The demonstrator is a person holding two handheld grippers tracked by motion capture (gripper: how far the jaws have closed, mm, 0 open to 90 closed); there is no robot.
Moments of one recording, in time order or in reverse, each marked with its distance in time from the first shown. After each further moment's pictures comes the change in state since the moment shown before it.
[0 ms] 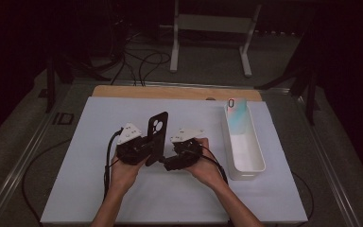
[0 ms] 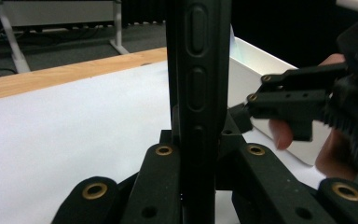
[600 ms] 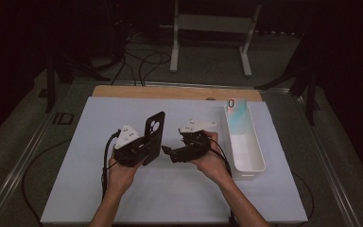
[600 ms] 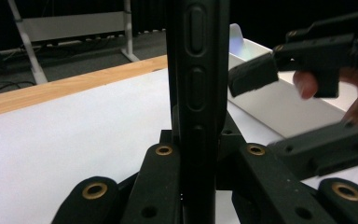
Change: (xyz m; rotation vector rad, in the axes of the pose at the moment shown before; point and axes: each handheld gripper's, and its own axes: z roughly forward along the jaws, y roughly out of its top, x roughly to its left) left arm 0.000 -0.005 -0.007 -0.022 0.046 0.055; right arm -0.015 0.014 -0.022 -0.055 -0.036 0.052
